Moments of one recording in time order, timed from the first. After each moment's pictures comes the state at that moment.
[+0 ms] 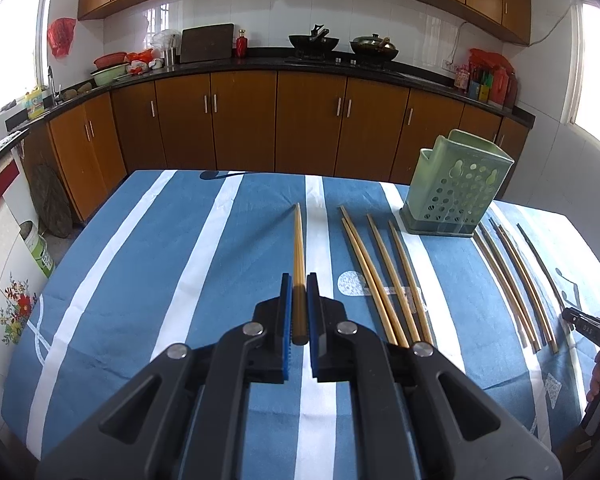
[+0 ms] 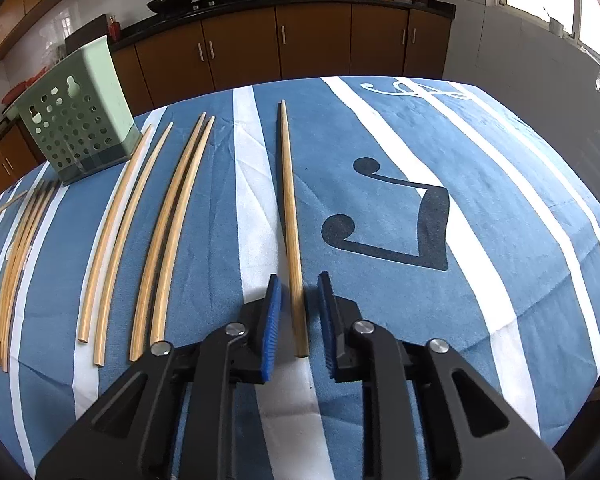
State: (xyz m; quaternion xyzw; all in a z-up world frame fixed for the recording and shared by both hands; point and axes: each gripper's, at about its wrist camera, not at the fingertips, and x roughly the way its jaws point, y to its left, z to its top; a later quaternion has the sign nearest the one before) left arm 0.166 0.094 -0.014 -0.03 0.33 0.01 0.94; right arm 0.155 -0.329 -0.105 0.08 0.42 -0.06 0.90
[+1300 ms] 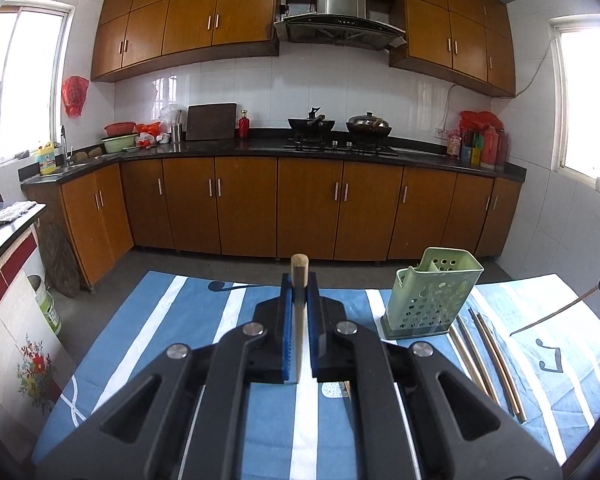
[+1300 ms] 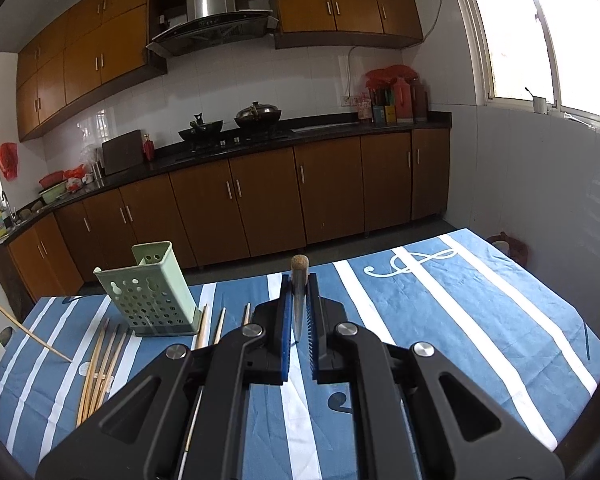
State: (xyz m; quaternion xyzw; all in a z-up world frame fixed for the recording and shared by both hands) left arm 0.156 0.080 0.090 -0.02 0.20 0.01 0.98; right arm 0.132 -0.342 0.046 0.09 0.20 -0.06 0.97
